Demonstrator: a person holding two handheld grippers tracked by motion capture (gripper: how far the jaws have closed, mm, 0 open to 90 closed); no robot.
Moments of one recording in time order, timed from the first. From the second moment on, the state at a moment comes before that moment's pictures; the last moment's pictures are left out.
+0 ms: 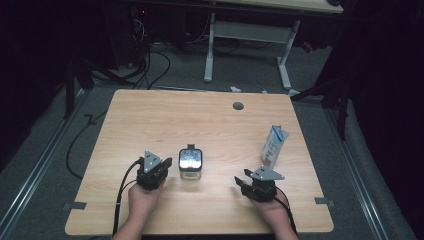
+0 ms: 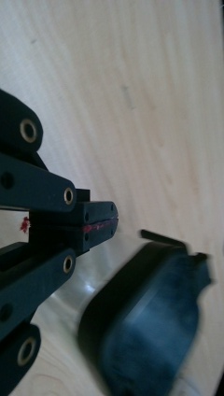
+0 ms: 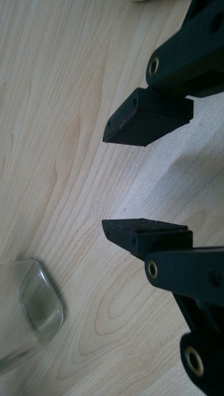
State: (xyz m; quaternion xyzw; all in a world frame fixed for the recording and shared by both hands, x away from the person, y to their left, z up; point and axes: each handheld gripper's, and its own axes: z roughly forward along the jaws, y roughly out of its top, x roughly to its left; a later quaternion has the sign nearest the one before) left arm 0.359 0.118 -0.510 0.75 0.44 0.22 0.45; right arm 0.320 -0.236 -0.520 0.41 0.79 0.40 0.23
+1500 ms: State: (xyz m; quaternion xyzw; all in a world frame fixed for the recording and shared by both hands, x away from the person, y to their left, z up) left arm 0.333 0.089 -0.509 0.78 0.37 0.17 0.48; right arm 0.321 -0.239 -0.520 0.42 0.78 0.40 0.24
